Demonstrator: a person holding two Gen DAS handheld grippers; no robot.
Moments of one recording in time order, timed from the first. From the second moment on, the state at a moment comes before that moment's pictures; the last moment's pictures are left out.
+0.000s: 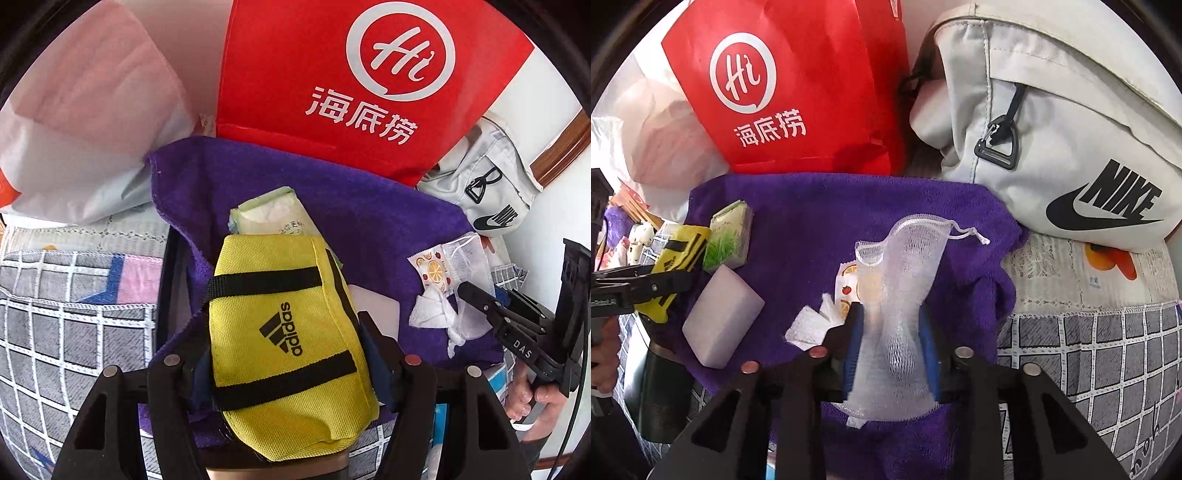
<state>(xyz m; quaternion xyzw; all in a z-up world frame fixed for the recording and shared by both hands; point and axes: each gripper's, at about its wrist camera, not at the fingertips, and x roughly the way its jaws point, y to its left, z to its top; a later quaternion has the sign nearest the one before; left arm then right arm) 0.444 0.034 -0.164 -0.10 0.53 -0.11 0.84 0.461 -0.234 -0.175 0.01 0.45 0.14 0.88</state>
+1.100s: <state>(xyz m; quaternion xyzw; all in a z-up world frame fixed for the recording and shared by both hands) 0.422 0.020 -0.119 -0.07 0.49 -0.11 0.86 0.396 -0.214 -0.096 0.04 0.35 0.14 0.92</state>
